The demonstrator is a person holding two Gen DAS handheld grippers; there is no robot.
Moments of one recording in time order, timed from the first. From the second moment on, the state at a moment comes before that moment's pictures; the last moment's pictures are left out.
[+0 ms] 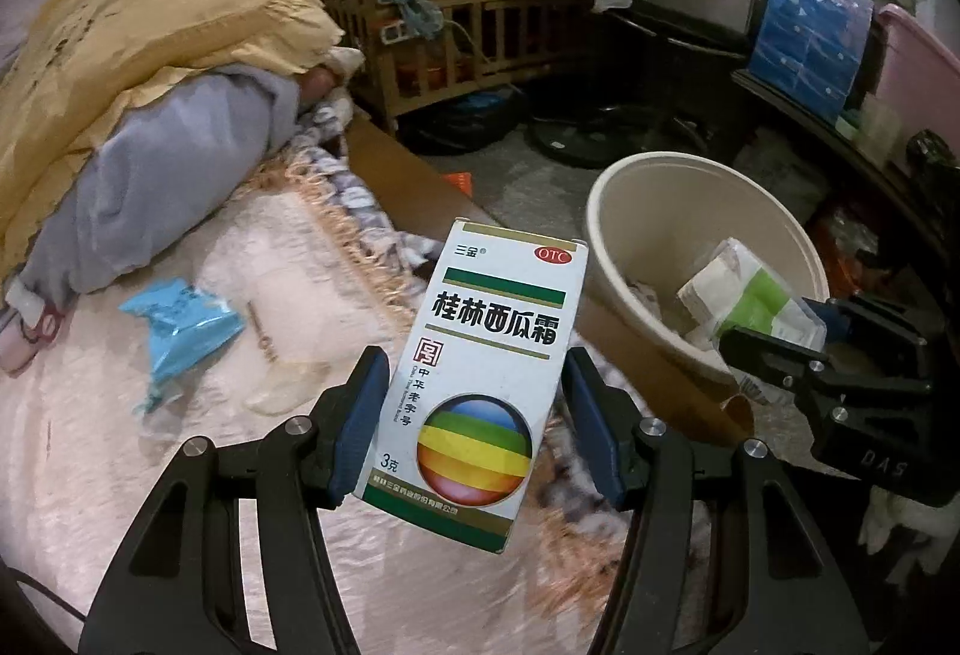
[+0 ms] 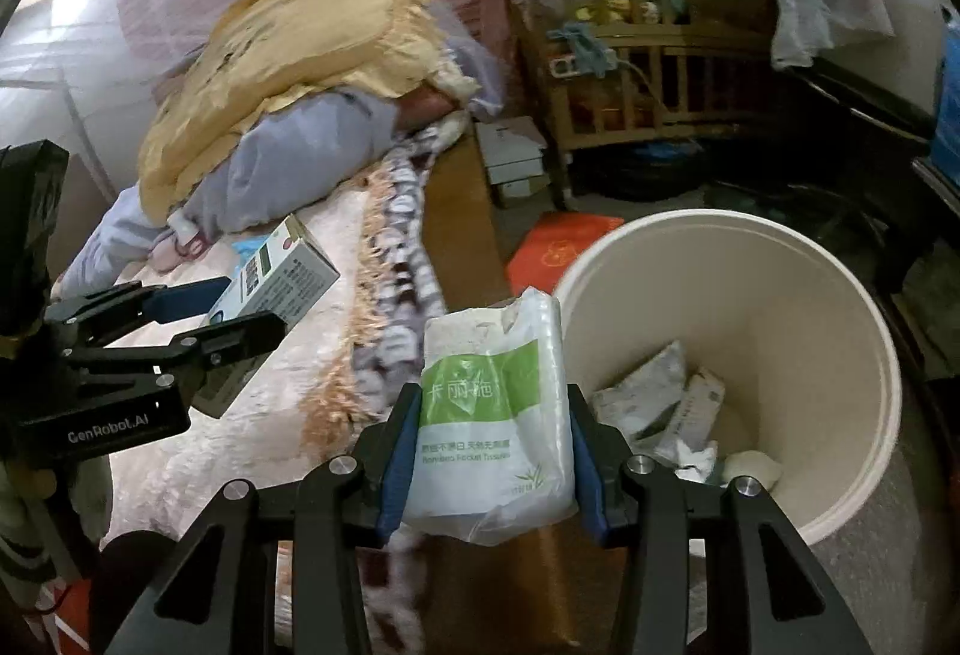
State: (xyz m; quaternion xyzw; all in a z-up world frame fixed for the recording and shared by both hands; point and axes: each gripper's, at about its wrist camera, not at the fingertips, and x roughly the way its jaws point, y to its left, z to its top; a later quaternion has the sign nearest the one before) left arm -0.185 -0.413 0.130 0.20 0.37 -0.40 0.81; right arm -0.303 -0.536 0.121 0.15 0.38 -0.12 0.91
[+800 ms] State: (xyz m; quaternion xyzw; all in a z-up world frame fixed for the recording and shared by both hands) left arm -0.200 -0.490 0.112 0.21 0.39 -0.42 0.79; right arm -0.334 -0.610 0.104 0.19 0.37 -0.17 0.89
